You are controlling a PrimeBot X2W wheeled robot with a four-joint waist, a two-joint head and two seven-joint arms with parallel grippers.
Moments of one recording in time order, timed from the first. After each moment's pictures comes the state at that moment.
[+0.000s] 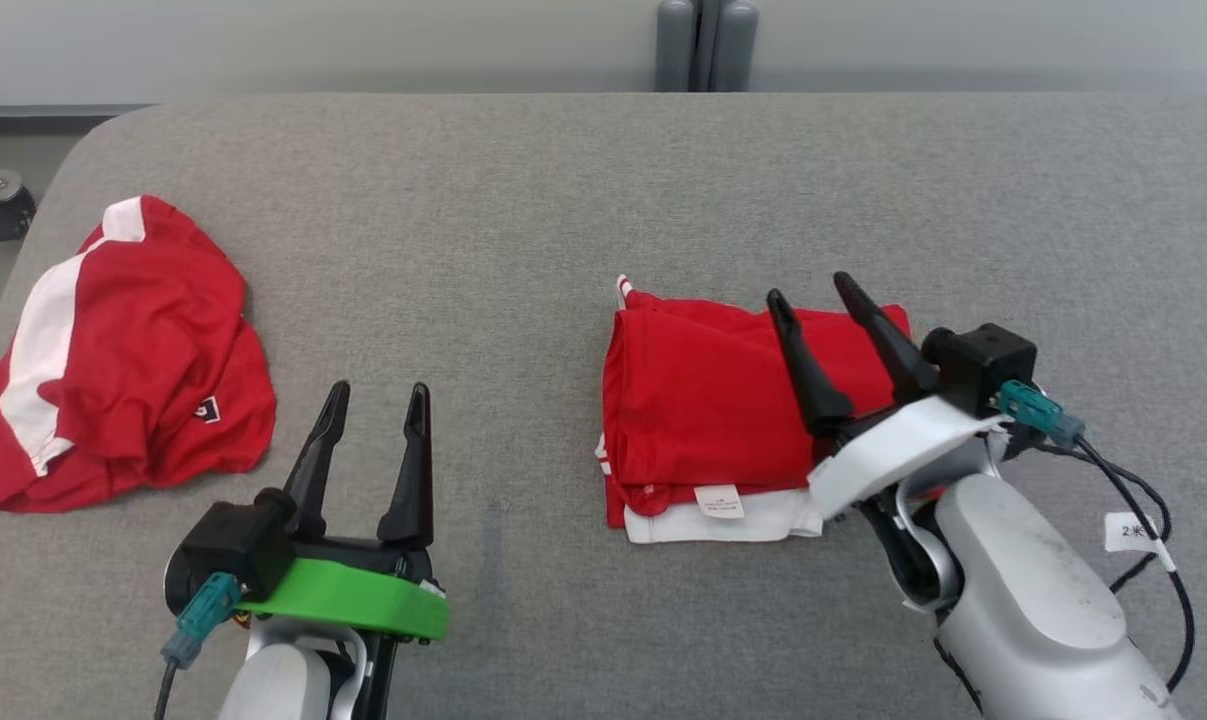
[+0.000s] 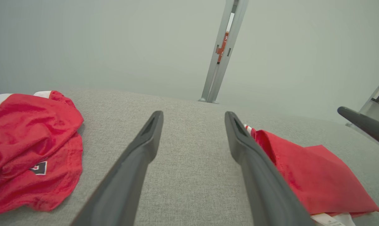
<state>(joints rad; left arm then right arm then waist) -0.14 0.05 -0.18 0.17 -0.34 -0.13 -0.26 -0.46 -0.12 0.37 0.45 0.44 0.13 -0.26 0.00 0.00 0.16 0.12</state>
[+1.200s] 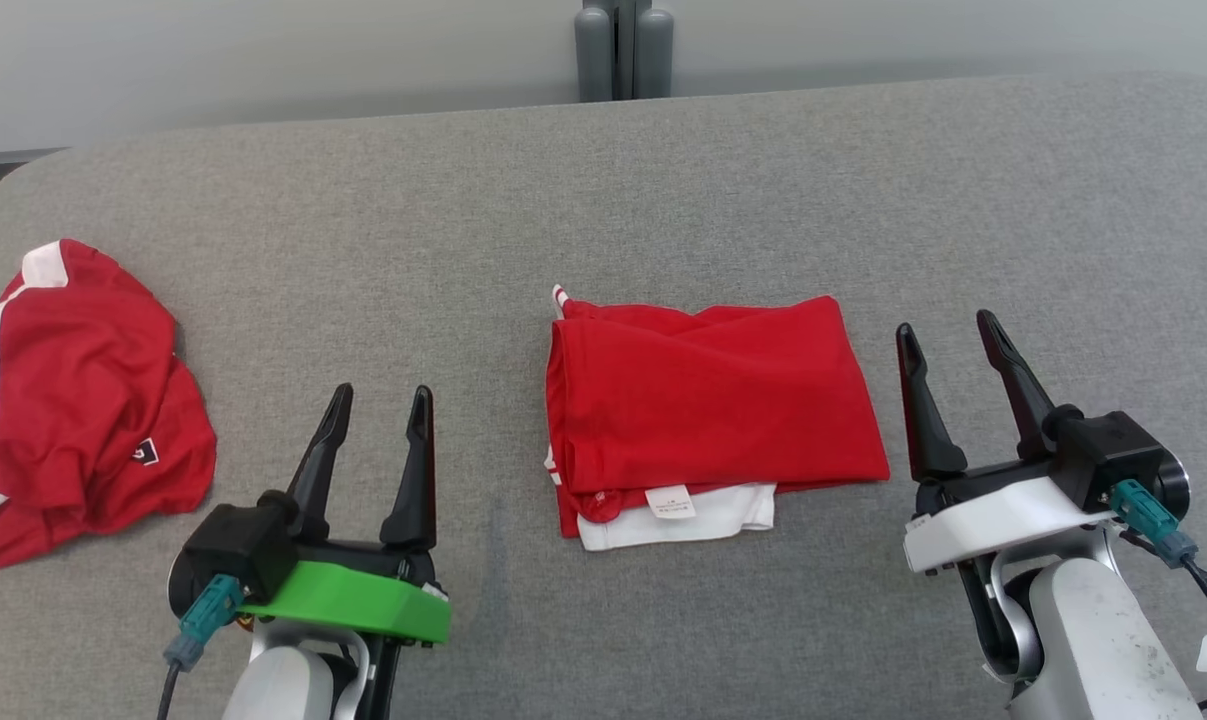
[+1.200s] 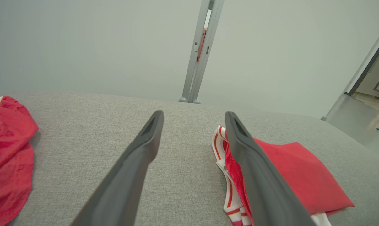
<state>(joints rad) -0.14 0.05 -0.18 0.17 -0.34 -0.13 -0.26 -0.19 -0.07 0.05 0.17 0.13 0.13 -0.26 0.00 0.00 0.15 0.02</state>
